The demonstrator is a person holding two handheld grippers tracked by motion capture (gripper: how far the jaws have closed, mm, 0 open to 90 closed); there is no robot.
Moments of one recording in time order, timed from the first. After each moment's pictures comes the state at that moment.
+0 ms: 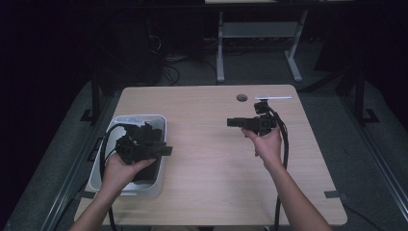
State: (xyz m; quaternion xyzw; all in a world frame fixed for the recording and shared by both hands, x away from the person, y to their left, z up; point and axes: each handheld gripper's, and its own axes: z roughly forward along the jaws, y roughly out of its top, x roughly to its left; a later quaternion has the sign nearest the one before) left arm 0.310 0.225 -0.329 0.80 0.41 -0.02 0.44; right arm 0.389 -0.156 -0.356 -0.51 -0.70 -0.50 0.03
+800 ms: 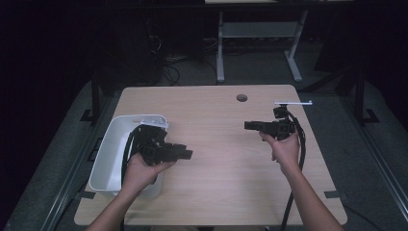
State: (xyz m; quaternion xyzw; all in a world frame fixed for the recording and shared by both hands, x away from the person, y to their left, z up) left arm 0.313 0.174 -0.338 0.82 0.37 -0.04 0.43; right arm 0.379 -0.204 -0.366 -0.53 -0.69 -0.49 0.02
